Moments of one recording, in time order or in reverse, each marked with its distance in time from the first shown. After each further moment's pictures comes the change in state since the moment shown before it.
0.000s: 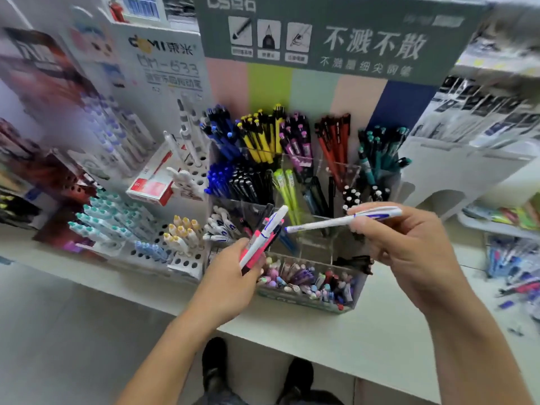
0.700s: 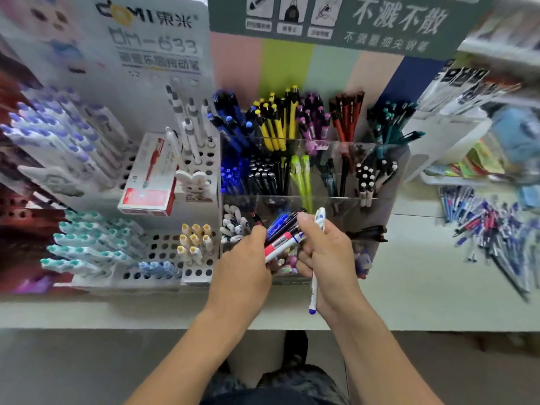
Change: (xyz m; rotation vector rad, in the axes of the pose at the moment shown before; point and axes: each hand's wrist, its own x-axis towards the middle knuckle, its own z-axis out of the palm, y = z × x) left_hand 0.029 -0.043 -0.040 0.409 -0.083 0.245; right_hand -0.017 0.035 0.179 0.270 0.382 0.344
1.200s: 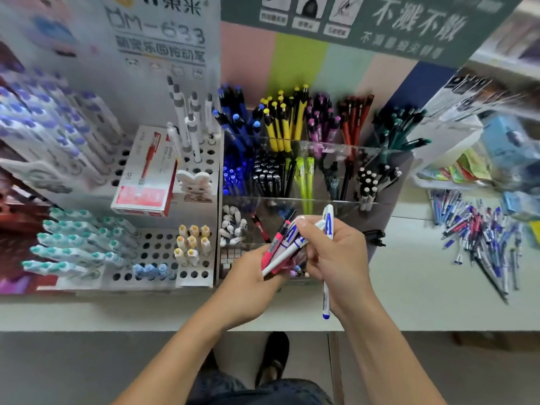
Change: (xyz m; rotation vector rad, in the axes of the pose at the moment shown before) left_hand 0.007 -0.011 0.002 -0.758 -0.385 -0.017; right_hand 0.012 -0.007 -0.006 -0.128 0.020 -0.147
